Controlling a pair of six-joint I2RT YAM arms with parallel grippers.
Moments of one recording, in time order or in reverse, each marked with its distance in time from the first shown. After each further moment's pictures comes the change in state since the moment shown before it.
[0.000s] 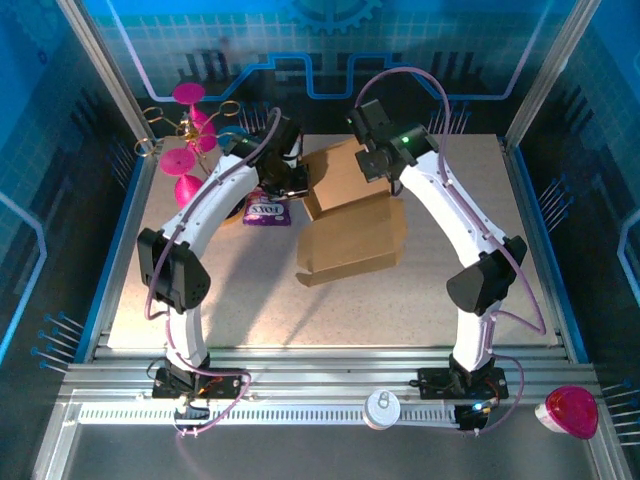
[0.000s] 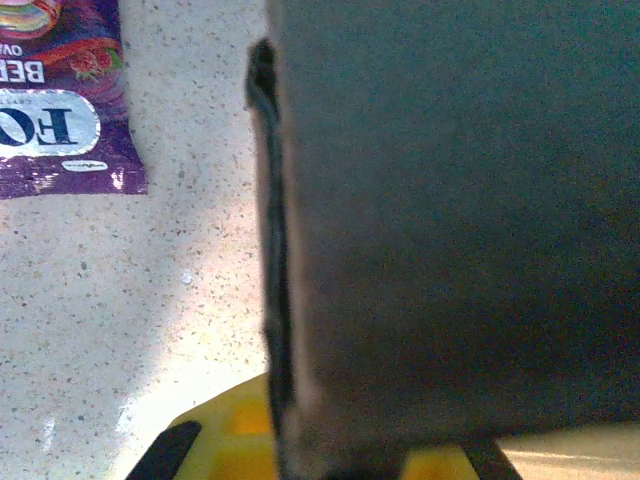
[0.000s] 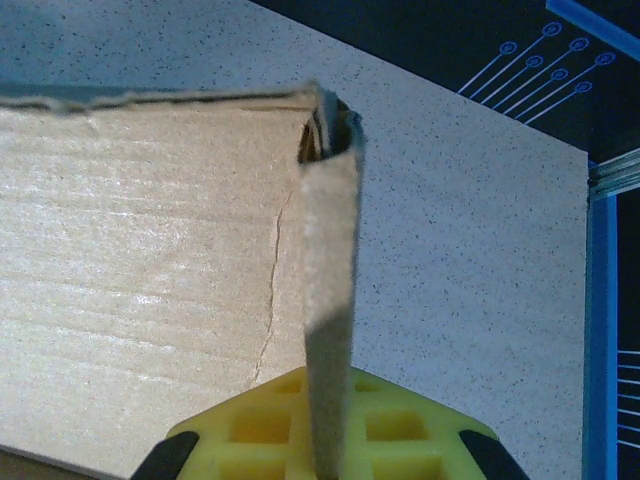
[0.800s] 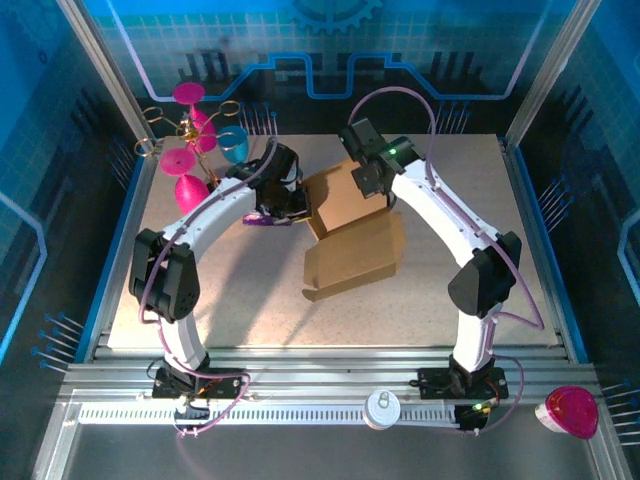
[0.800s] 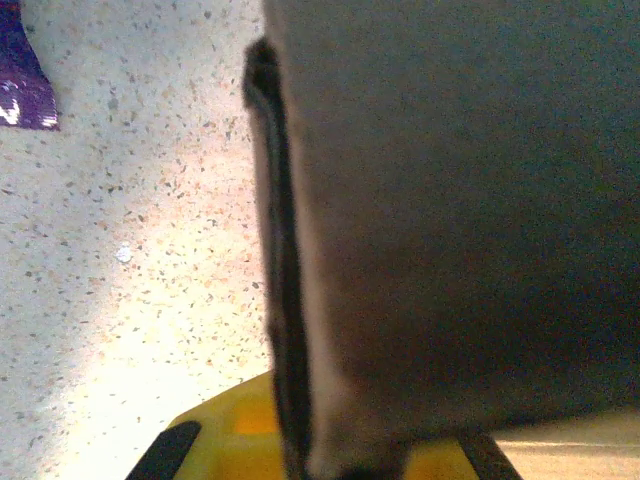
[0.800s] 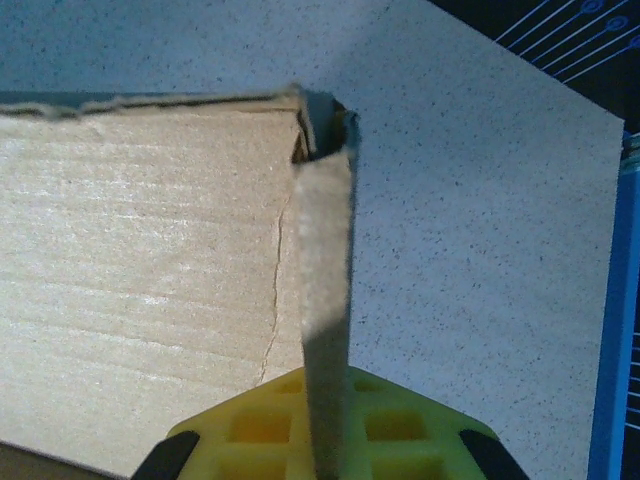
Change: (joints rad) left arm 0.022 -0.088 -0.404 0.329 0.170 -0.061; right arm 0.017 -0.018 -0.194 0.069 -0.009 -0.006
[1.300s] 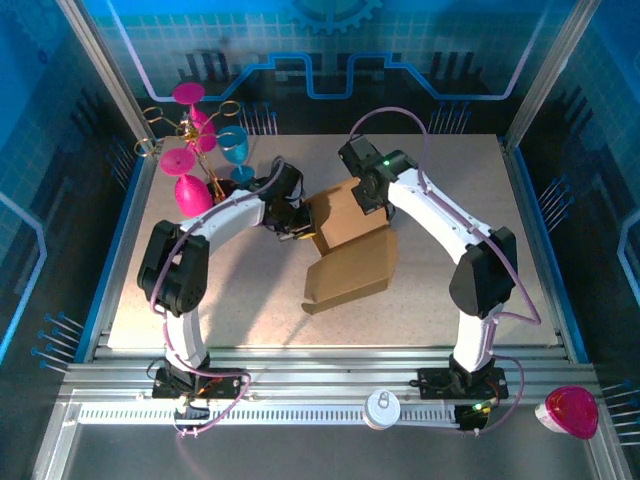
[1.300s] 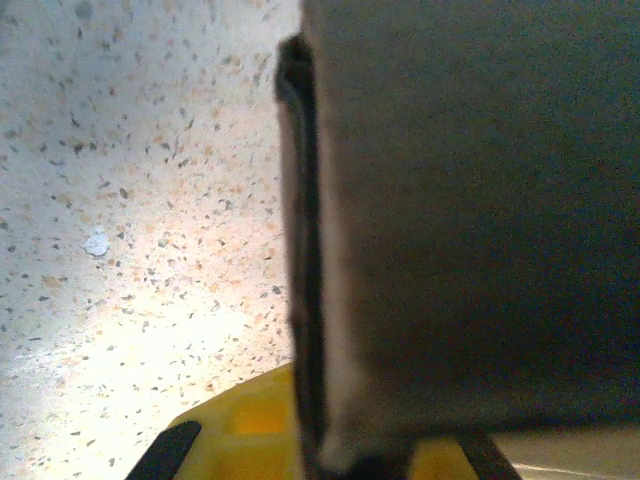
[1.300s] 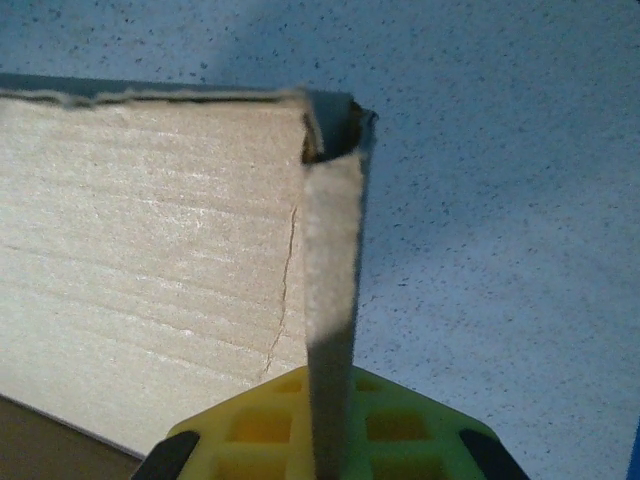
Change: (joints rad) left arm -0.011 0.071 -0.140 0.145 0.043 -0.061; right arm -0.010 -0.007 -0.171 0.062 -0.068 0.002
